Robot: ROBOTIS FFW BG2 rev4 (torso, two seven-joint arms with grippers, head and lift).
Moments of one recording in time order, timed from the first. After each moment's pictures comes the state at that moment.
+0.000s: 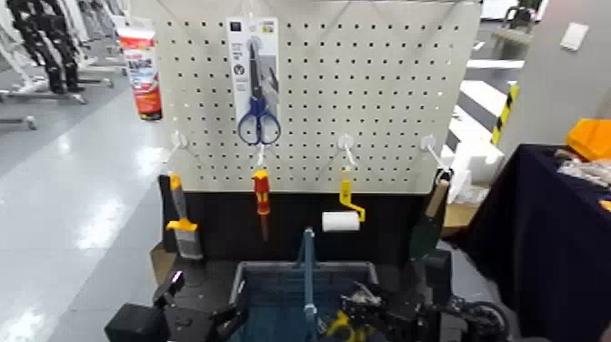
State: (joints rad) left arm 0.38 0.10 -0.12 -1.97 0.07 -0.03 -0.04; right arm 0.00 -0.14 0.07 -1.60 -0.11 0.39 0.86
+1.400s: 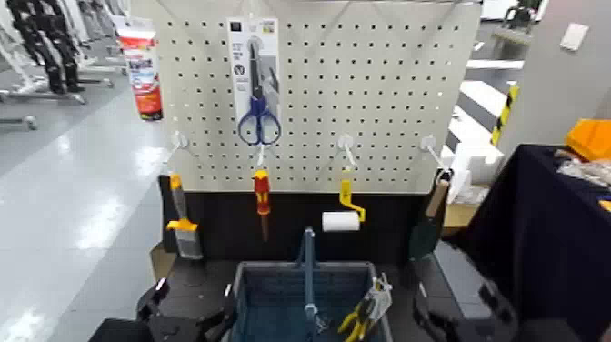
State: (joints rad) left arm 0.42 0.09 -0.10 -1.97 0.07 -0.09 0.02; right arm 0.44 0.00 0.00 -1.97 -0.06 -0.08 0.06
